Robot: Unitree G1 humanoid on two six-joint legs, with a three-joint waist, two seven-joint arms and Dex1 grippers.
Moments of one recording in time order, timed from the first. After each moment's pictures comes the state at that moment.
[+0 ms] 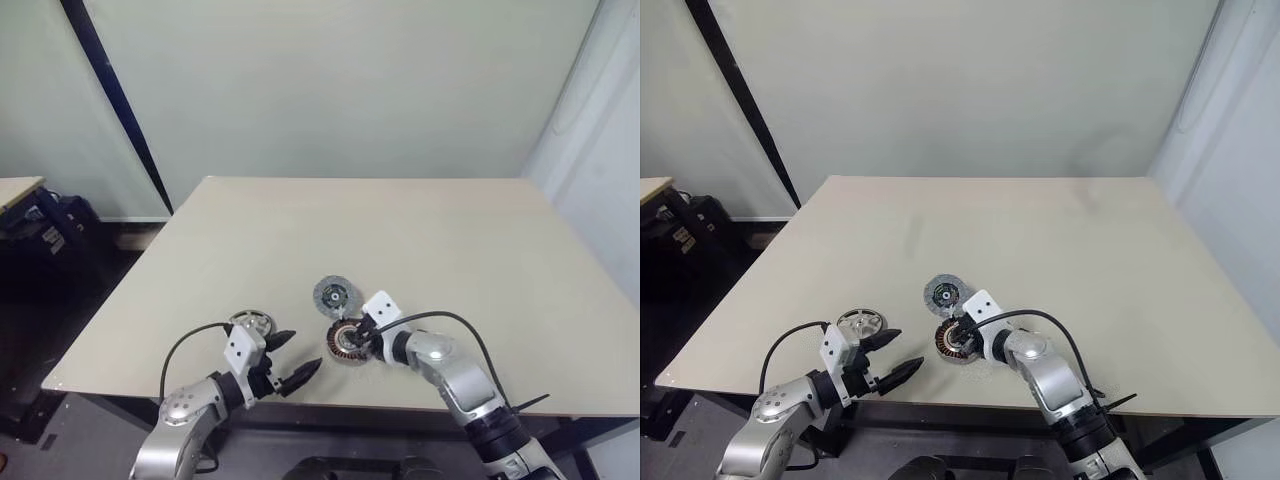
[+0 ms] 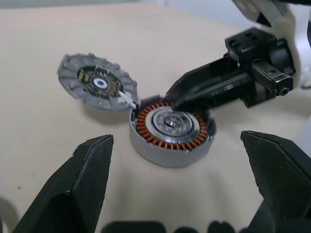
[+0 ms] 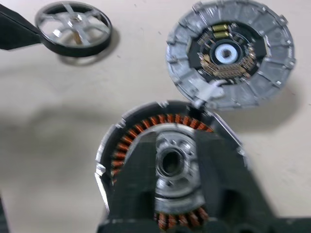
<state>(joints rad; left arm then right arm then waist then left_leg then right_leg) 0.15 0.41 -0.03 -0.10 -0.35 0.15 -0.84 -0.29 -0.17 0.37 0.02 0.02 0.59 0.54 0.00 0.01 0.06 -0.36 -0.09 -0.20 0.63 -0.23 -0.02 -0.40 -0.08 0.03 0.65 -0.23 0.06</state>
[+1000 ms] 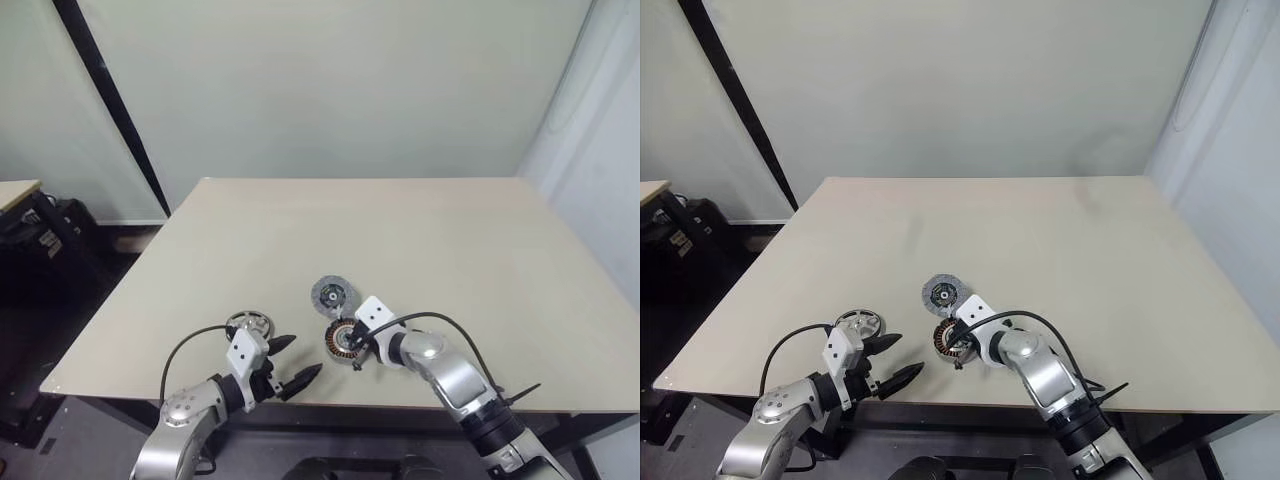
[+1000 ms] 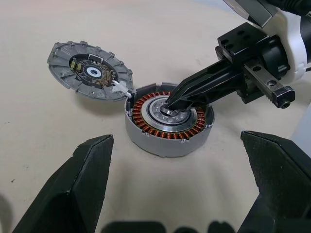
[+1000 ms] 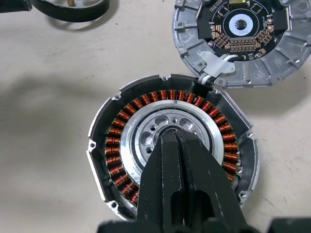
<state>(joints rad) 0.16 0.41 -0.03 -0.09 -0.33 0.15 -0.84 -0.33 -0.17 0.43 0.08 -0.03 0.61 0.55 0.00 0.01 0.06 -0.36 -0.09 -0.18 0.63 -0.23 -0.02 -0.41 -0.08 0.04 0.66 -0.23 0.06</state>
